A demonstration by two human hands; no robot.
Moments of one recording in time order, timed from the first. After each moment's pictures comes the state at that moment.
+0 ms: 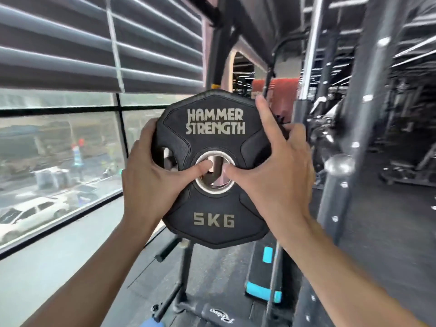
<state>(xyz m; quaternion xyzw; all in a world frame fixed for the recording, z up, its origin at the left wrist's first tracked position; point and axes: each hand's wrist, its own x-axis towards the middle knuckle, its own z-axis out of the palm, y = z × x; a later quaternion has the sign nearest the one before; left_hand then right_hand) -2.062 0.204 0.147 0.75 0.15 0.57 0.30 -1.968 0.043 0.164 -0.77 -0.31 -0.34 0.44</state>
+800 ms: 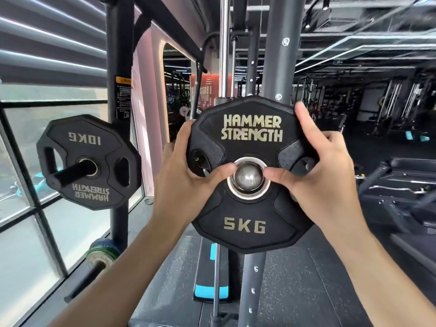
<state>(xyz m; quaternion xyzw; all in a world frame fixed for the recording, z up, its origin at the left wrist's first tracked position) -1.876 0.101 0.141 0.79 -0.03 0.44 0.42 -1.835 -0.114 0.163 -0.79 -0.25 -0.33 0.46</state>
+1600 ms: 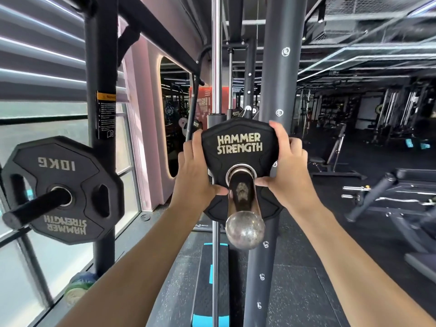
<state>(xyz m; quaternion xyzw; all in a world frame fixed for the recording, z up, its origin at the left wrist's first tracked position) -1.717 0.125 0.151 0.87 -0.01 0.42 0.25 -1.671 -0.066 0.167 -0.83 -0.25 -0.31 0.39</state>
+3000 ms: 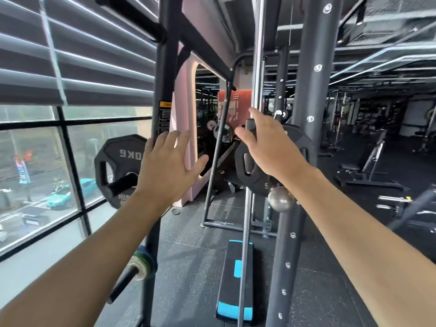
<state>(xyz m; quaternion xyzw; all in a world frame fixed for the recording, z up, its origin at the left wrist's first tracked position) -1.896 0.200 0.191 0.90 0.12 0.42 -0.05 -1.790 0.007 0.238 -0.84 -0.36 -0.26 0.31</state>
